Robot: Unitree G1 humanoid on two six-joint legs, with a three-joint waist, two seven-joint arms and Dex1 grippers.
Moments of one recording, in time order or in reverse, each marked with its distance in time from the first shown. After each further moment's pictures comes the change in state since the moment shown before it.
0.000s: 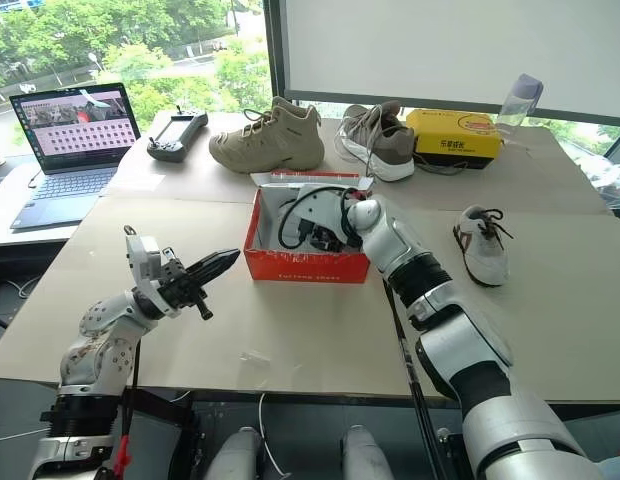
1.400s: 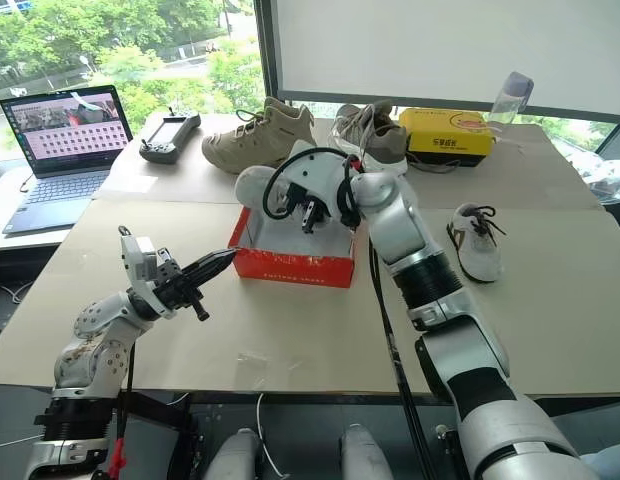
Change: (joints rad) left arm 0.005 0.009 0.007 -0.010 -0.001 0.007 0.005; right arm 0.047 -0.010 -0.282 -0.461 0.137 0.245 0.173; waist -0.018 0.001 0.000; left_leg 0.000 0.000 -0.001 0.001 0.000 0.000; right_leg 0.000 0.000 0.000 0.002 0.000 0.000
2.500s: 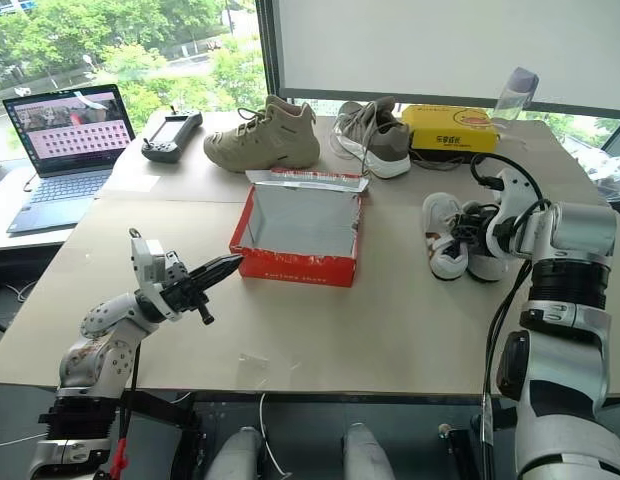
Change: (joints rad) left arm -0.002 -0.003 -0.031 0.004 0.000 0.020 -0.011; right arm 0.111 -0.348 -0.528 0.270 0.309 0.746 -0.314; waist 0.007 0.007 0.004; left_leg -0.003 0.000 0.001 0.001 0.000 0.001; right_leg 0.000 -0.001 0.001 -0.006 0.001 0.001
